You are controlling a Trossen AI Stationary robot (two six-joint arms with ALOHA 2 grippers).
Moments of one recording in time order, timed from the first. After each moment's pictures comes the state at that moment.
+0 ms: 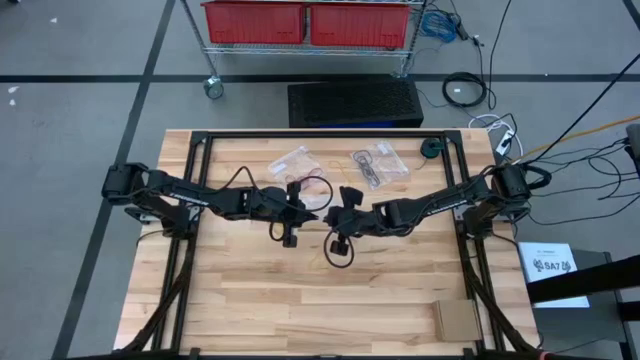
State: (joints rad) left arm 0.00 1.45 0.73 0.22 -0.03 0.21; right arm 0.15 1.69 1.09 -0.16 0.40 0.18
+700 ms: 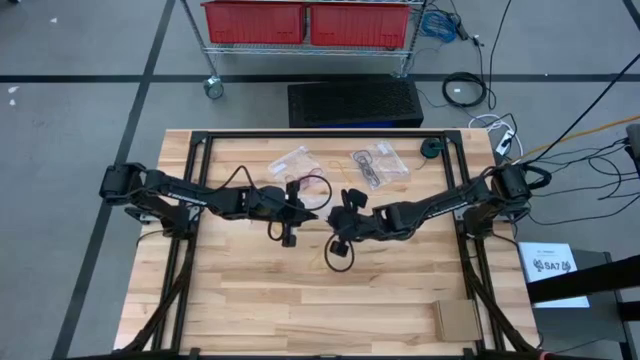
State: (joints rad) left arm 0.00 1.43 0.73 0.21 -0.03 0.21; right arm 0.18 1.69 1.09 -0.18 0.48 0.29
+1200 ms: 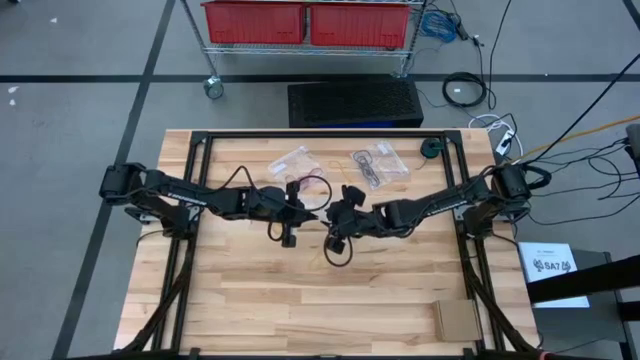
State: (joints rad) left arm 0.00 1.43 0.73 0.21 -0.03 0.21; right arm 0.16 1.69 1.09 -0.12 0.47 0.31
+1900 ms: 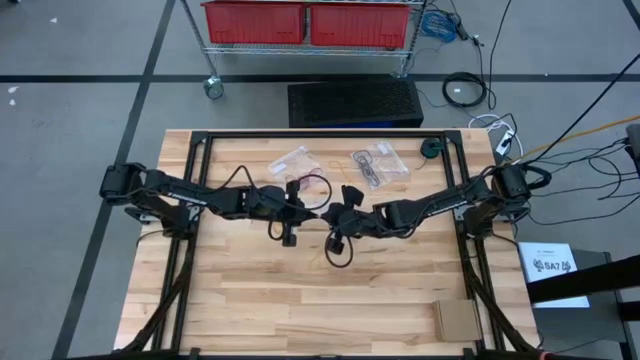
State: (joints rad) left arm 0.00 1.43 0.73 0.22 -0.03 0.21; right arm 0.16 1.69 1.10 -0.08 0.47 0.26
